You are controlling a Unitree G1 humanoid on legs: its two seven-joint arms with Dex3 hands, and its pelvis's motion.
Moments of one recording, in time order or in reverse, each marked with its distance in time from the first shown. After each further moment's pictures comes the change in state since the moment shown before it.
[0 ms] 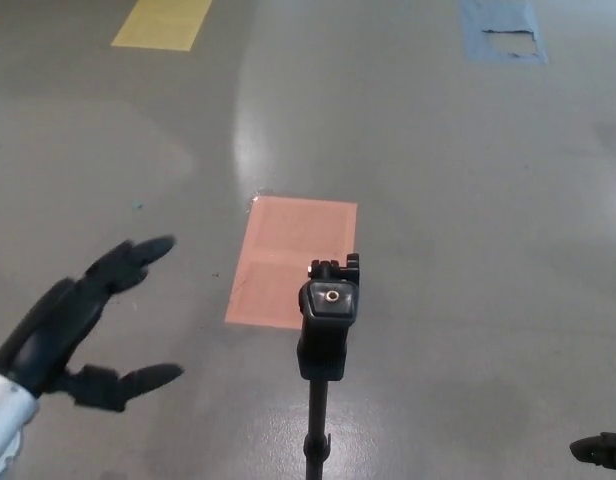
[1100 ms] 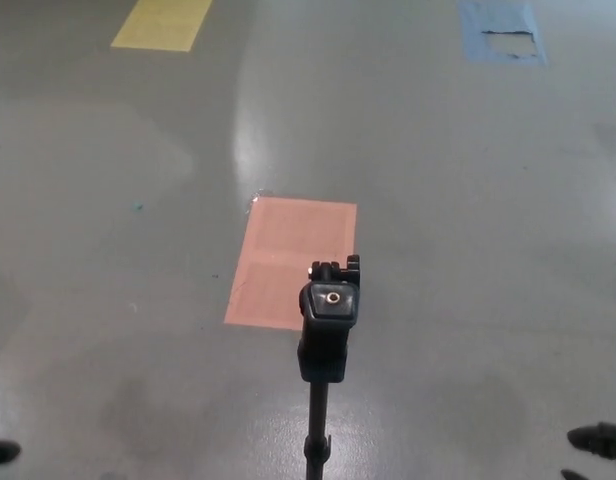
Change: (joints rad) left_arm -0.139 0.028 -0.004 0.940 0.039 0.135 0.046; right_arm 0.012 0.006 -0.019 -0.063 0.013 0.023 -0.029
